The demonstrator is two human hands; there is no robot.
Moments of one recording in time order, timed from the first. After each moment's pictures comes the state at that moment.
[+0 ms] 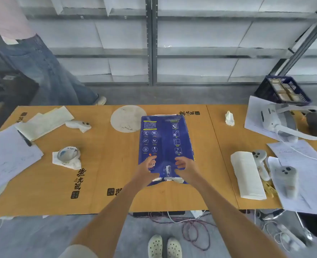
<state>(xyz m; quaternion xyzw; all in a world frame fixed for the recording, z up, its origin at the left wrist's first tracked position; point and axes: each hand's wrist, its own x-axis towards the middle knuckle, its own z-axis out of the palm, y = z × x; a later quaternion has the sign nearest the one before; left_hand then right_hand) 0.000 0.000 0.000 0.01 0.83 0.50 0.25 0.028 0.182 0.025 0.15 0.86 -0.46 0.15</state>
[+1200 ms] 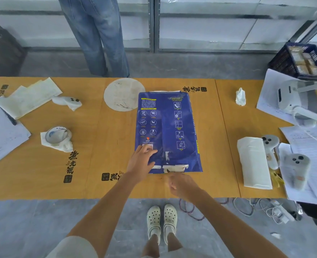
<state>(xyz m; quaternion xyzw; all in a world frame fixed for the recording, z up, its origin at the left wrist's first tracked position) -0.006 -0.003 -0.030 0.17 0.95 0.22 0.15 0.066 0.170 -0.022 -0.10 0.93 -0.15 0.32</state>
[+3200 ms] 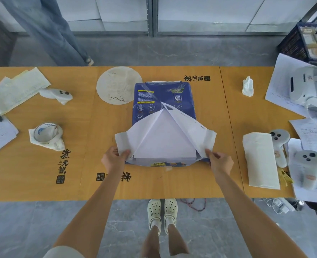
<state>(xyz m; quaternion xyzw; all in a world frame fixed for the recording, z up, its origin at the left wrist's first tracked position) -0.024 -0.037 -0.047 -0.34 0.81 0.47 0.07 0.027 0.263 -0.052 0.46 0.77 -0.44 0.04</state>
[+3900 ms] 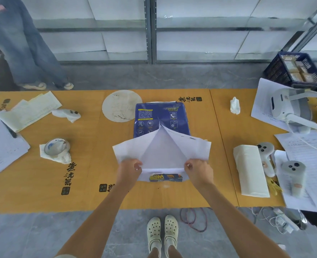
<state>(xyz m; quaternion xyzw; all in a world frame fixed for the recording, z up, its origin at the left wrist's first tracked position) -0.009 -0.017 -0.017 -0.04 0.92 0.35 0.14 0.029 0.218 0.002 0.17 0.96 -0.21 0.11</state>
